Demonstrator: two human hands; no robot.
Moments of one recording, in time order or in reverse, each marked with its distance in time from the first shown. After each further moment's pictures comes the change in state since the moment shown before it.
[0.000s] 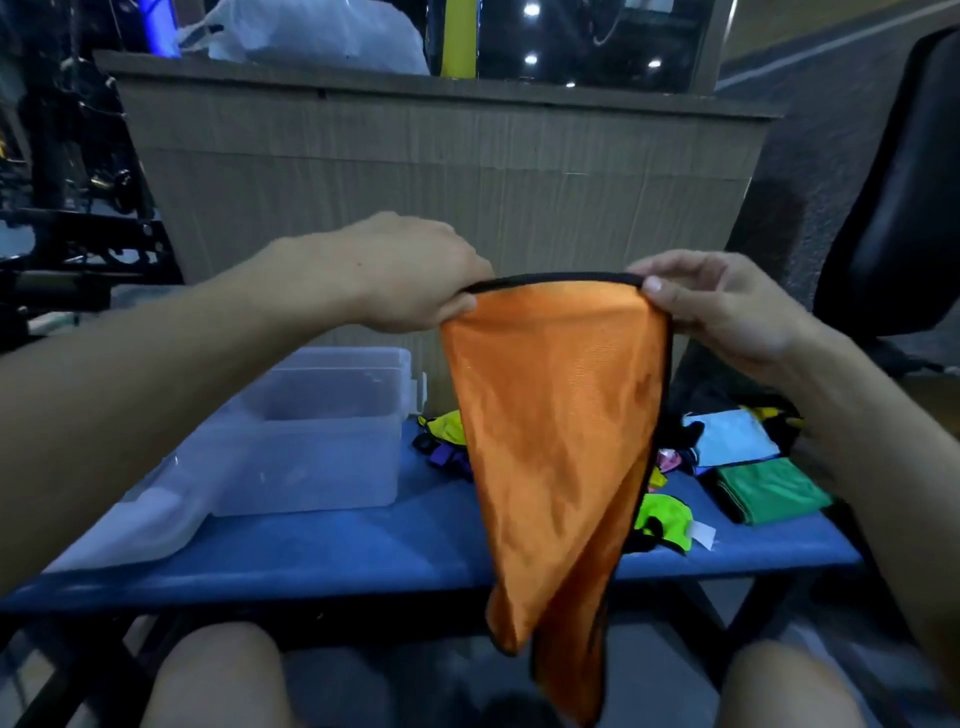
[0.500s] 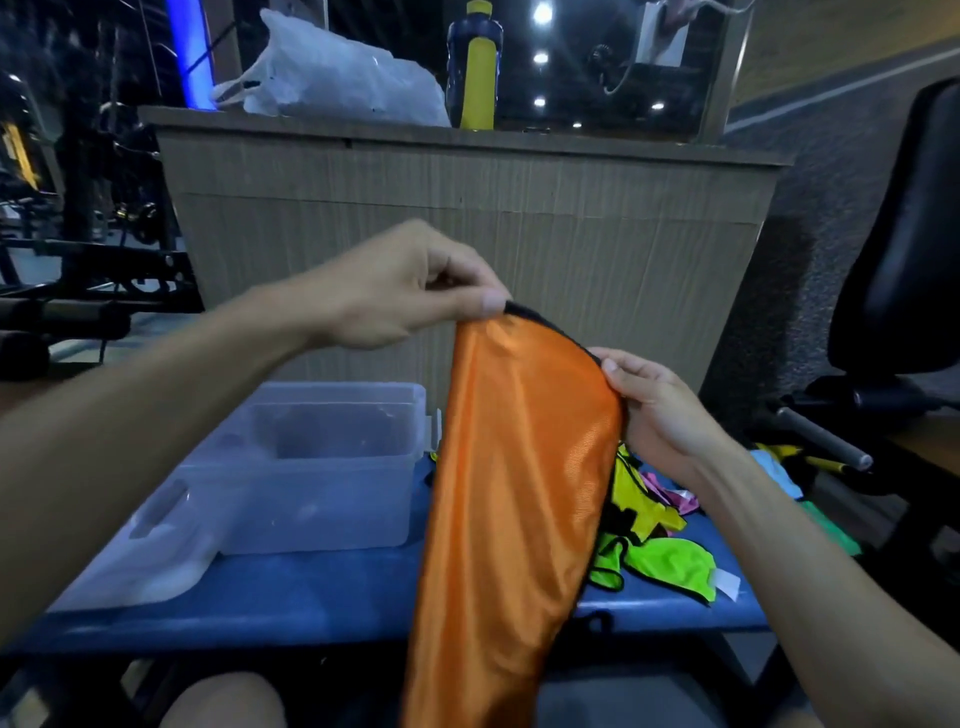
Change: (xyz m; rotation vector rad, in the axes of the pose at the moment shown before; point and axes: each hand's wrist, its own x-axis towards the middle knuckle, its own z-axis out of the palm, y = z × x) left_hand -0.028 -0.029 -0.001 -0.982 0.278 0.067; right_hand 0.009 0.045 0.075 0.535 0.086 0.175
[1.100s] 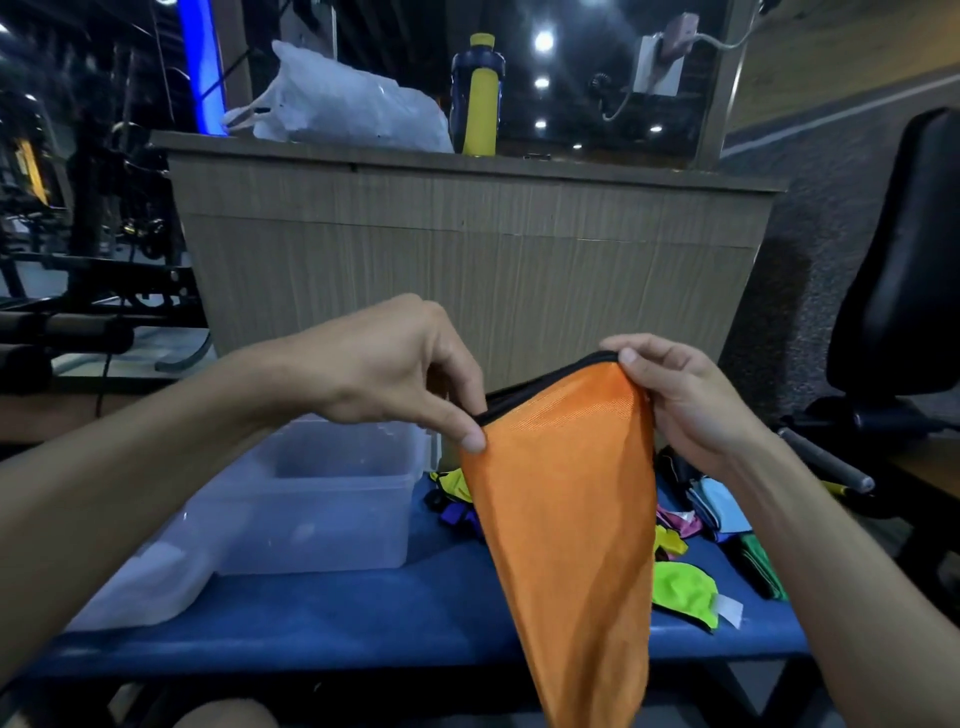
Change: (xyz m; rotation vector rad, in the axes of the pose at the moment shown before) left_hand -0.022 0.015 0.011 0.063 -0.234 -0.008; right_hand -0.010 -0.043 0.000 -0.277 -0.025 -0.132
